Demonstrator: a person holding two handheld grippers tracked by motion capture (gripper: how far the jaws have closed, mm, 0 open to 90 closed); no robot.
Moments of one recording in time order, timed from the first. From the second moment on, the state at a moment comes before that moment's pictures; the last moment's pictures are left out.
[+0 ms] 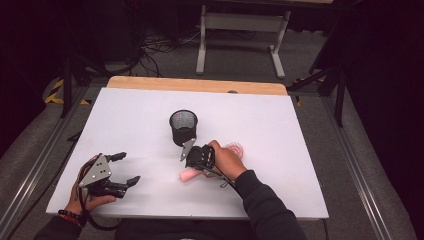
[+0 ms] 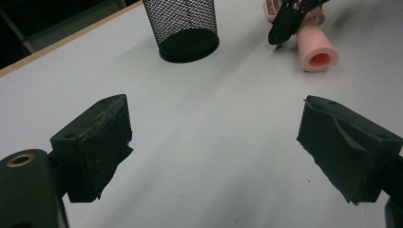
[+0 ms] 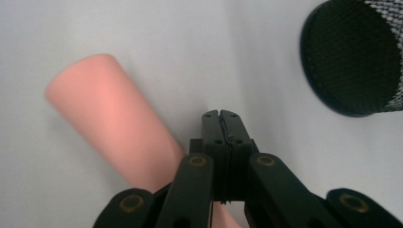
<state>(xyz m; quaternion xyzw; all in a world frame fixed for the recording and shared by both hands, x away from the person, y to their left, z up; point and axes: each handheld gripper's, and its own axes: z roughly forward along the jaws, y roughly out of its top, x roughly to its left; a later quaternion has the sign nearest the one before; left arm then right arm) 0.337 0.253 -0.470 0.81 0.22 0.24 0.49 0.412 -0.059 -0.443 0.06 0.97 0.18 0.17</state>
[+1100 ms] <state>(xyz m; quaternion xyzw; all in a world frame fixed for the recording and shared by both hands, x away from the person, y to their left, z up) 0.340 0.233 -0.475 0.82 0.21 0.21 0.49 0.373 -0.098 -0.449 0.09 0.95 0.24 0.17</state>
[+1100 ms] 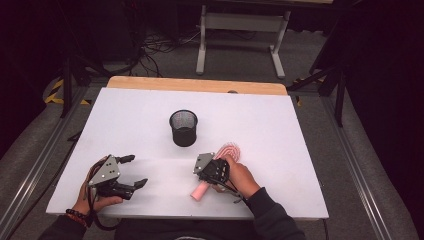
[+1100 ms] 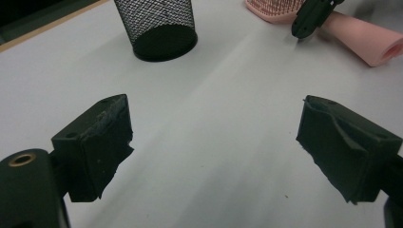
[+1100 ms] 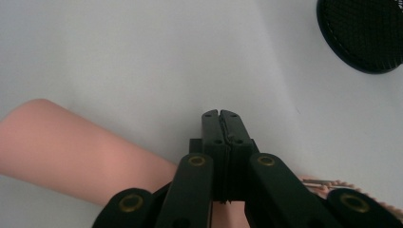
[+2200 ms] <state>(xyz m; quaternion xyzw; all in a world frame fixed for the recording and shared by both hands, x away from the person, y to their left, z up) 0.343 0.210 -0.471 0.83 0.20 0.19 0.49 0.338 -0.210 -0.409 0.22 0.79 0.45 0.35</state>
